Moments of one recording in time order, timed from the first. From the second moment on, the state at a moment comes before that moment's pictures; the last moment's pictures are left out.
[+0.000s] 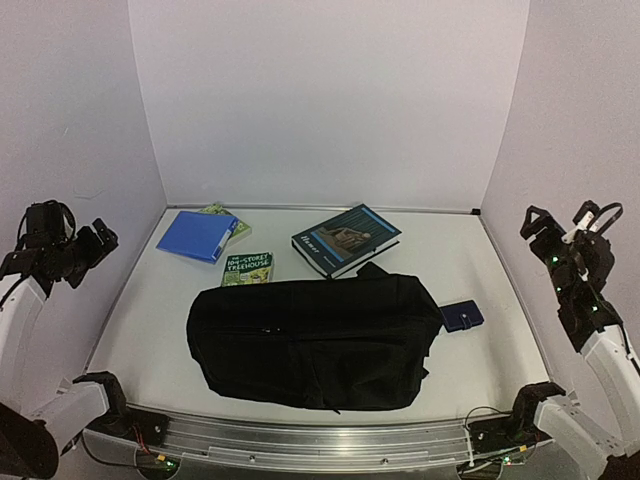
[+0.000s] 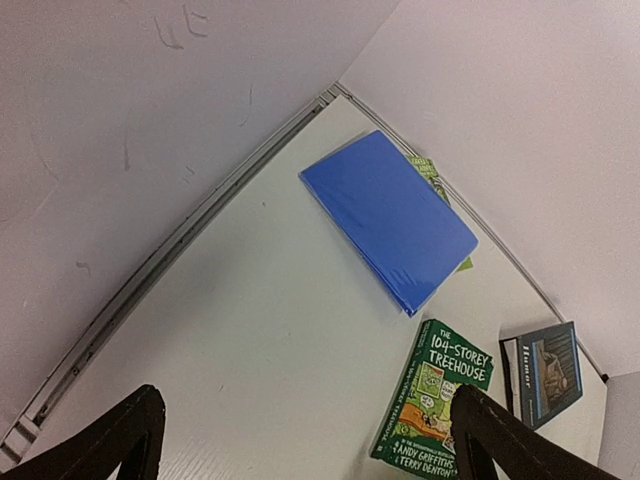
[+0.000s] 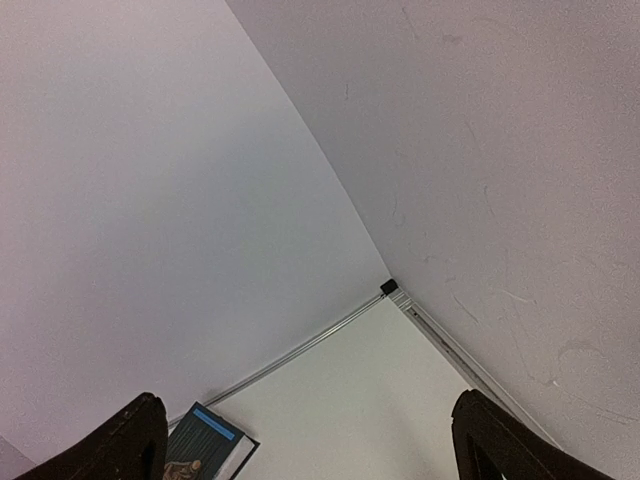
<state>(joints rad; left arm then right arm) 0.22 0.78 0.86 -0.67 0.07 -0.54 0.01 0.63 0.56 0.07 0.24 0.52</state>
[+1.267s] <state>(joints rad) -0.42 0.85 0.74 -0.51 0.67 -0.34 0.18 0.91 0.69 -0.04 -0.52 0.49</state>
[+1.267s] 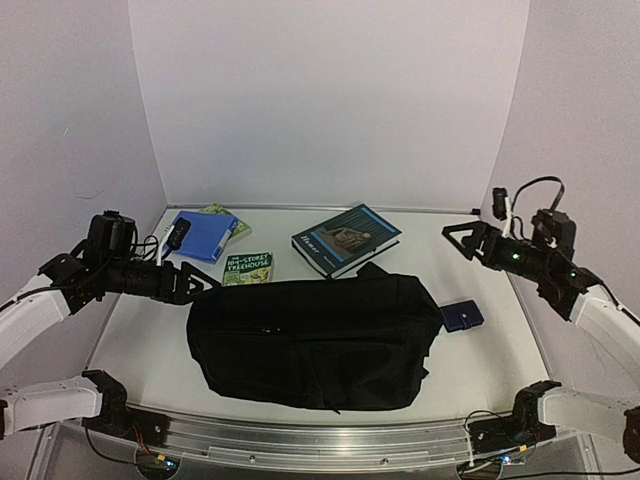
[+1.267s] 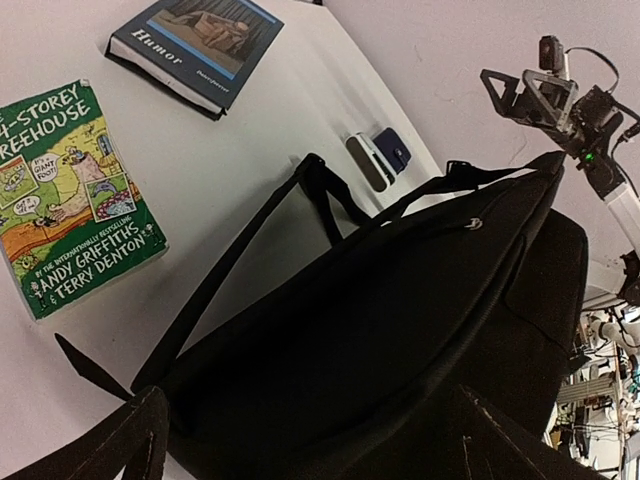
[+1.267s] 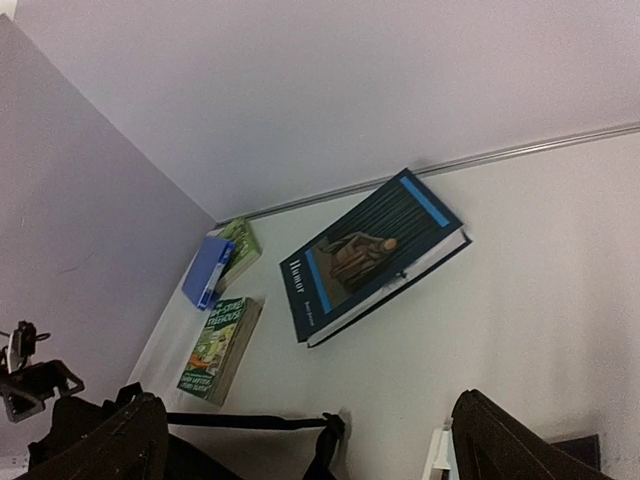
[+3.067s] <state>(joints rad) -0.41 1.53 0.87 -0.10 0.42 -0.44 0.52 1.63 0.95 0.02 -0.31 0.71</state>
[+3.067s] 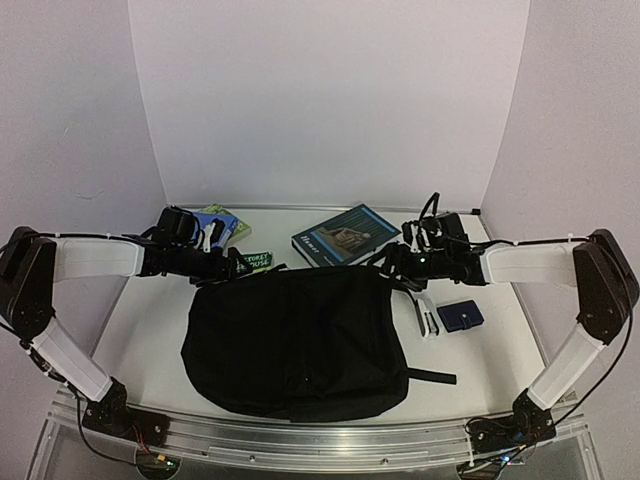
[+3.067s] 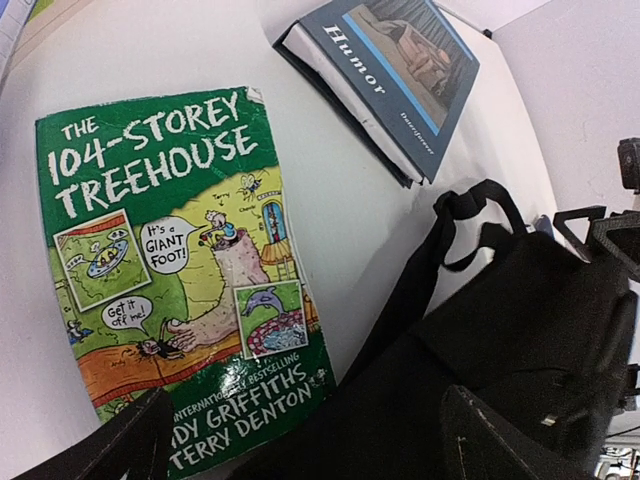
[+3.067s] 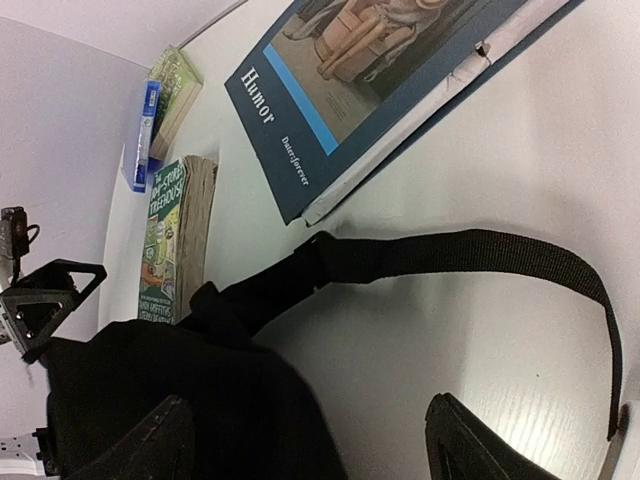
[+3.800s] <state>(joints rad) -0.39 1.19 0.86 -0.35 0.25 -0.55 0.59 1.38 0.90 -0.18 -0.24 0.63</state>
